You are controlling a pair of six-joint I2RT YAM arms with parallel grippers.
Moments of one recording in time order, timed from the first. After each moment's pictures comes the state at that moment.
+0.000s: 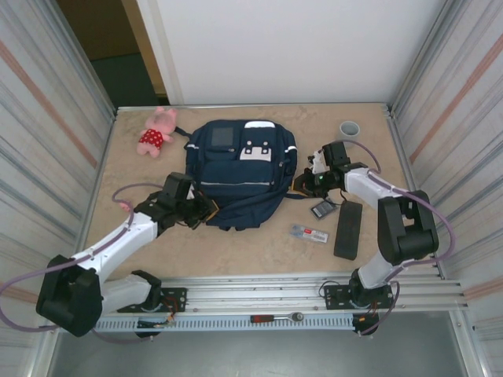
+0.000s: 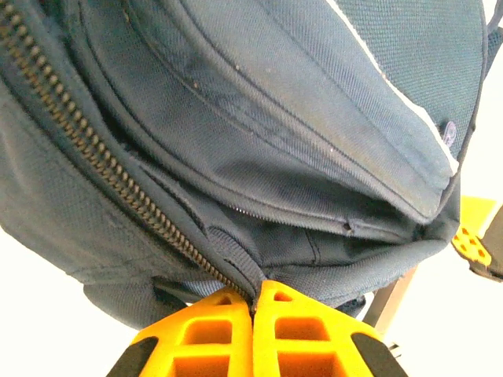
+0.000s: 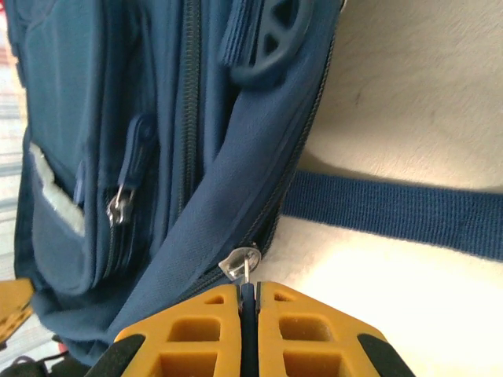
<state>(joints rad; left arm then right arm) -0.45 1.14 0.65 -0.39 0.32 -1.08 0.22 1.63 0.97 -0.41 -0.60 0.51</state>
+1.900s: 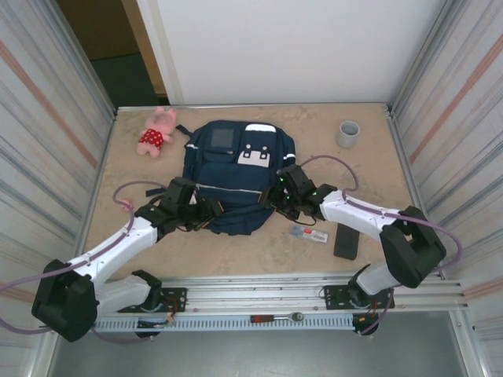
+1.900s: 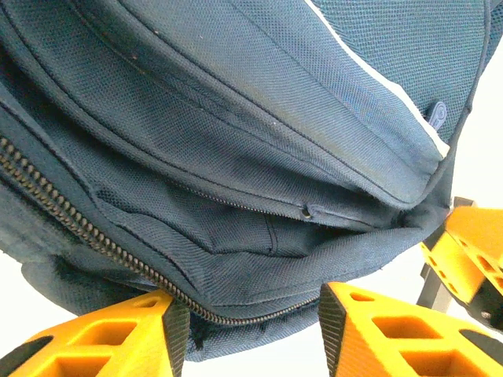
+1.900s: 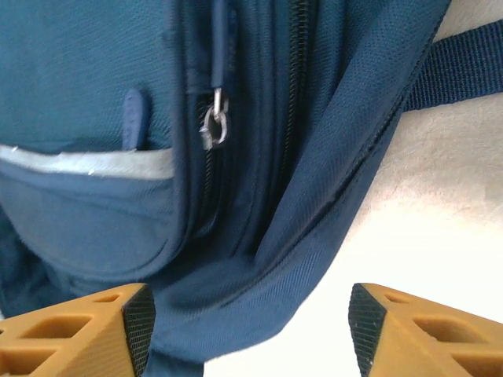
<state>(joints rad) -0.52 1.10 0.63 -0.42 0.25 -0.98 0.69 1.49 0.86 -0.30 -0.15 1.06</state>
